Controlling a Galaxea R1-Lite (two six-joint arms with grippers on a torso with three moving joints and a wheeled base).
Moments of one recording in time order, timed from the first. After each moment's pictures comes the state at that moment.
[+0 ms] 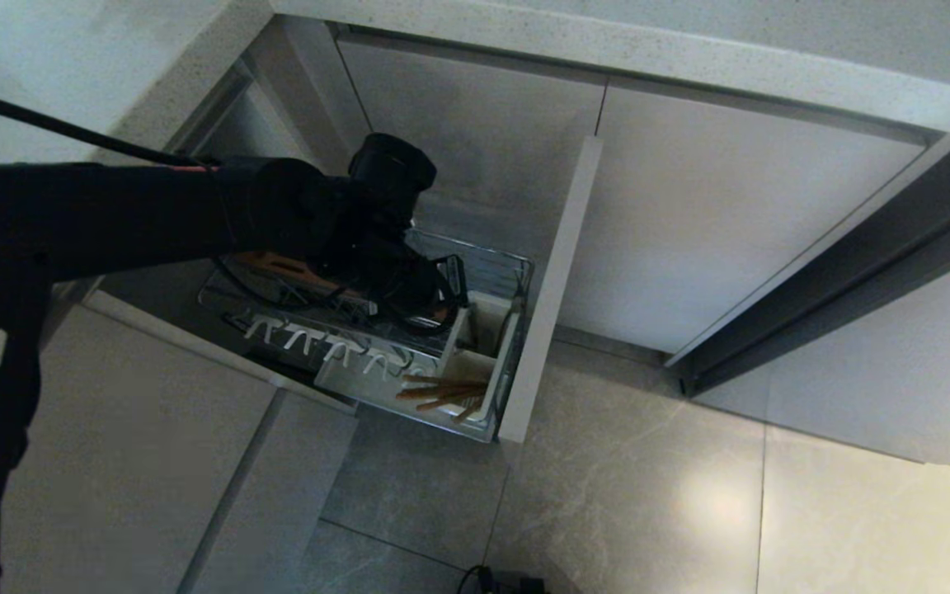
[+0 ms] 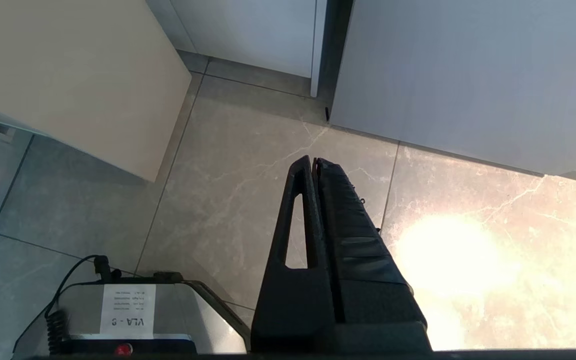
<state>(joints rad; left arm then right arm) -0.53 2.06 -1.91 0.56 0.11 -0.43 0.00 0.00 0.00 0.00 0.00 0.03</state>
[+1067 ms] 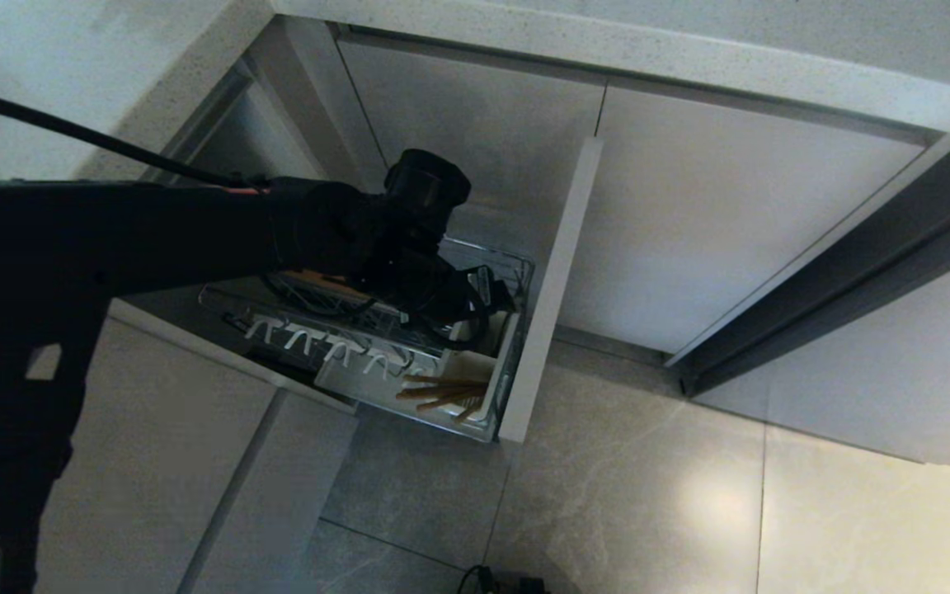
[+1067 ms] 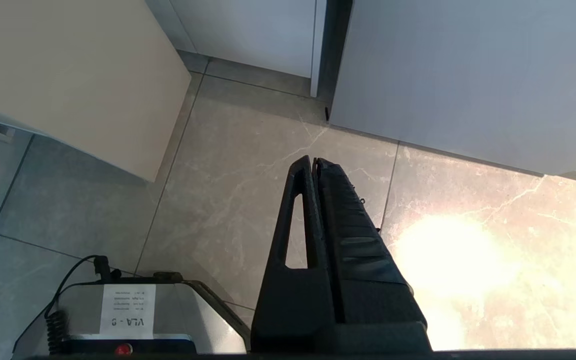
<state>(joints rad) -0.58 2.10 -1.91 0.51 0.11 -0.43 0.00 0.00 0.00 0.00 0.00 0.03</state>
